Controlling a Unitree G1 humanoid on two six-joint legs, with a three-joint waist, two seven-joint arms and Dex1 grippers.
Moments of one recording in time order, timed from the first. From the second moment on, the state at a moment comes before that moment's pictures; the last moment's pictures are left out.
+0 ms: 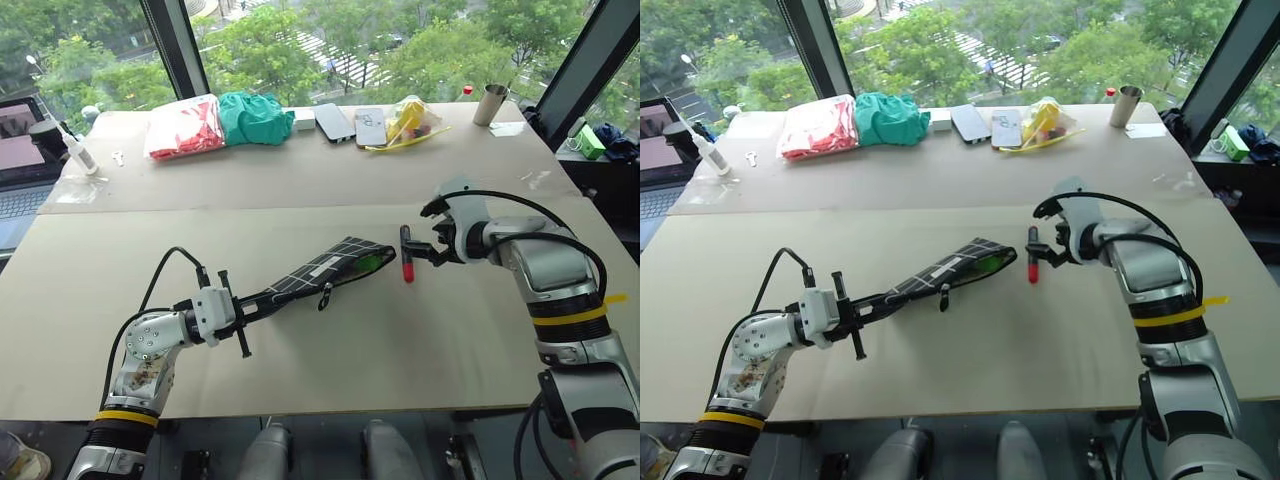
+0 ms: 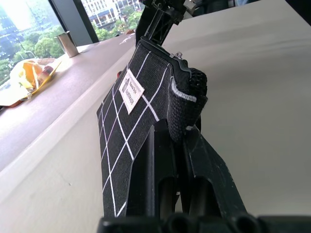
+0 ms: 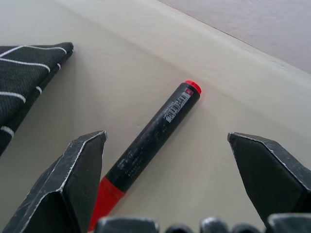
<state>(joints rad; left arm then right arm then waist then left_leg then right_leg) -0.18 0.52 -0.04 0.11 -0.33 -0.39 -1.10 -0.79 -0.59 0.13 0.08 0.12 1.05 0.64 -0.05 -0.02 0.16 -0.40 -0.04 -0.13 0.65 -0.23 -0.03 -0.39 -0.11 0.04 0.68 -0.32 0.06</state>
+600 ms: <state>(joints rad) -0.16 0.53 -0.03 0.08 -0.33 -0.39 -1.07 -0.73 -0.50 0.11 0.14 0.11 1.06 0.52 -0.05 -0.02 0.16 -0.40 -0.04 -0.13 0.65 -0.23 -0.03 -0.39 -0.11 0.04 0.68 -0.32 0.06</state>
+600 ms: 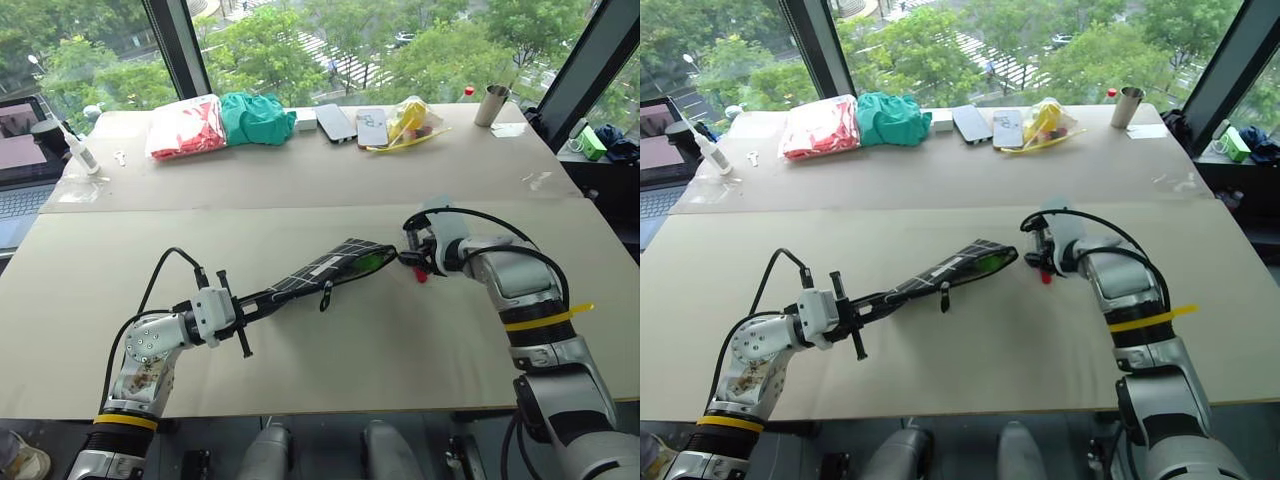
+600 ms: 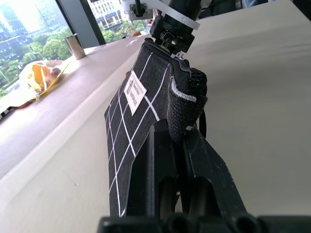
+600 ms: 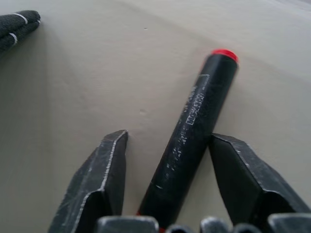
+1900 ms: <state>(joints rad) -0.16 0.54 -0.03 0.08 -0.33 -0.39 -1.10 -0.66 -1.03 0.20 -0.14 0.02 0.36 1.16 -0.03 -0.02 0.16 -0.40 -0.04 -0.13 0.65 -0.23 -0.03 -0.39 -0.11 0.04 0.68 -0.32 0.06</state>
